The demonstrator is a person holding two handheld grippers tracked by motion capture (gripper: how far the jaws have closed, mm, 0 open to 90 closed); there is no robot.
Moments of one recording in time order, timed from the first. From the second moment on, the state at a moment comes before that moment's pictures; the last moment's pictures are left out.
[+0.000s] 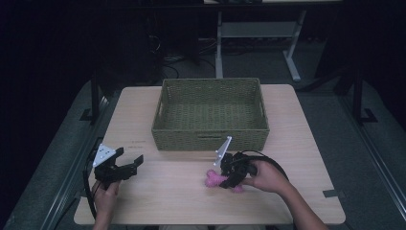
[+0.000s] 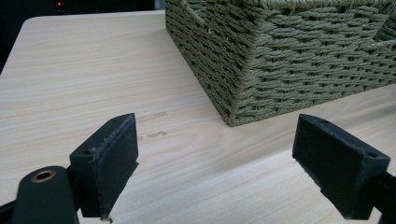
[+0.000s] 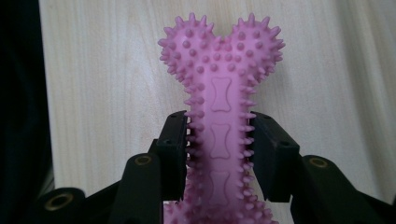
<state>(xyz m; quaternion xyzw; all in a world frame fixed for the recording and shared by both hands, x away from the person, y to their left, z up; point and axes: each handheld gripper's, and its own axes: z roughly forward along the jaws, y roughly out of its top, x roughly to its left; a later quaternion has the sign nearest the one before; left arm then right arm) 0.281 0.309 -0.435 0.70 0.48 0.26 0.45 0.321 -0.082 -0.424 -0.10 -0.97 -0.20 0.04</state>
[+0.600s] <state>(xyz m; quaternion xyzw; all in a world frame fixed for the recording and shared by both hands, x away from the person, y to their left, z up) 0.280 0.310 -0.435 0.70 0.48 0.26 0.46 0.336 -0.092 -0.391 -0.10 -0.97 -0.22 0.05</state>
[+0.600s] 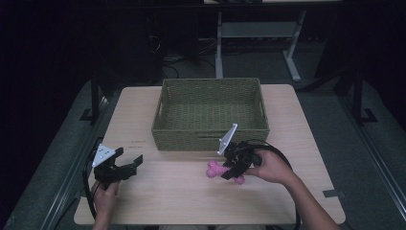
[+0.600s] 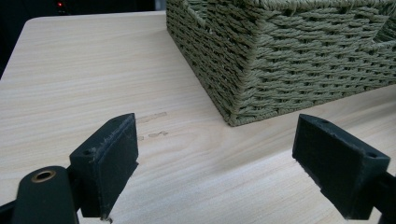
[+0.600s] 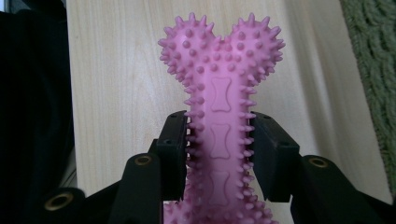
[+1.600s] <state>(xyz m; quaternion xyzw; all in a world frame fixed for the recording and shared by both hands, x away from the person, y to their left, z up) 0.281 0.311 -0.435 0.70 0.48 0.26 0.46 0.380 -0.108 -0.350 -0.12 -0.96 -0.25 0.06</state>
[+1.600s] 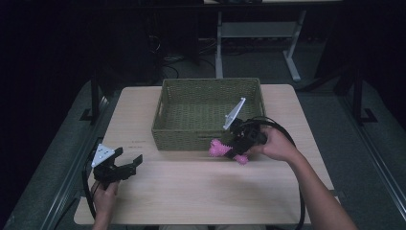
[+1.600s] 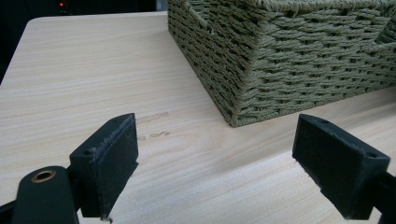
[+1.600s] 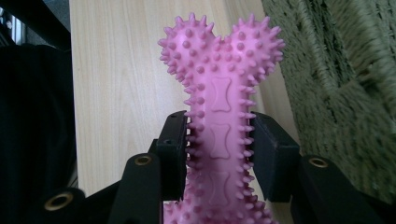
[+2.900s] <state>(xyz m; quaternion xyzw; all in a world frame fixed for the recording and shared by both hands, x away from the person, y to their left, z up) 0.281 0.310 -0.436 0.70 0.48 0.26 0.45 0.419 -0.102 -0.315 -0.12 -0.96 -0.25 0.05</state>
